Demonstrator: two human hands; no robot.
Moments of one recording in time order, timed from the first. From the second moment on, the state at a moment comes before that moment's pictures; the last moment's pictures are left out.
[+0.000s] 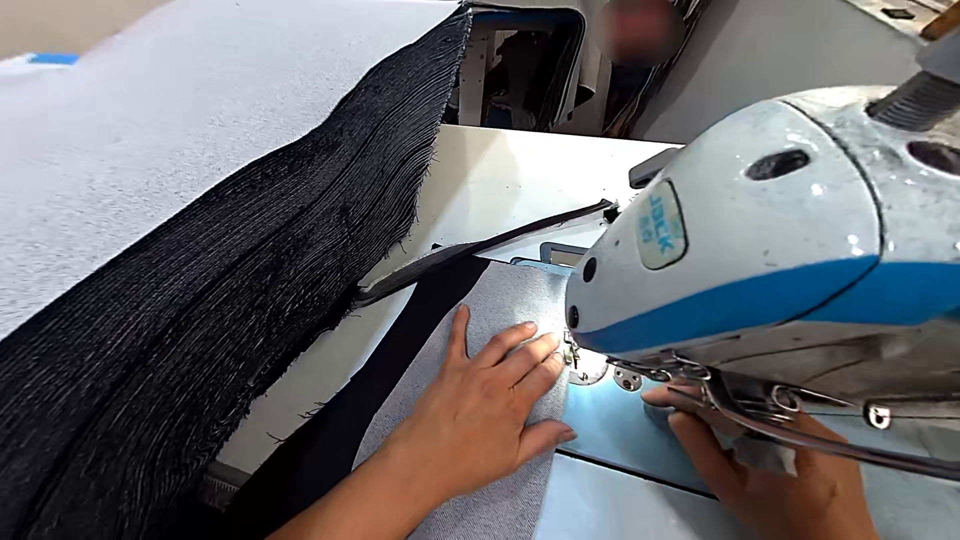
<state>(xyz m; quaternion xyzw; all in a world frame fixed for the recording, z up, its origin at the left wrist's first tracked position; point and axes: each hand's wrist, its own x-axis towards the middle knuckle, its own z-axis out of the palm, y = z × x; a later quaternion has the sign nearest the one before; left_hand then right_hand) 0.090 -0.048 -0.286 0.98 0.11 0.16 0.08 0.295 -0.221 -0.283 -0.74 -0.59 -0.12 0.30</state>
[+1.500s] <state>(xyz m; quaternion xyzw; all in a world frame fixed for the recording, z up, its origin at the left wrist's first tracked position) -0.125 -0.072 -0.039 0.78 0.22 0.53 0.24 0.138 -0.244 -0.105 -0.43 -0.41 0.17 0.79</state>
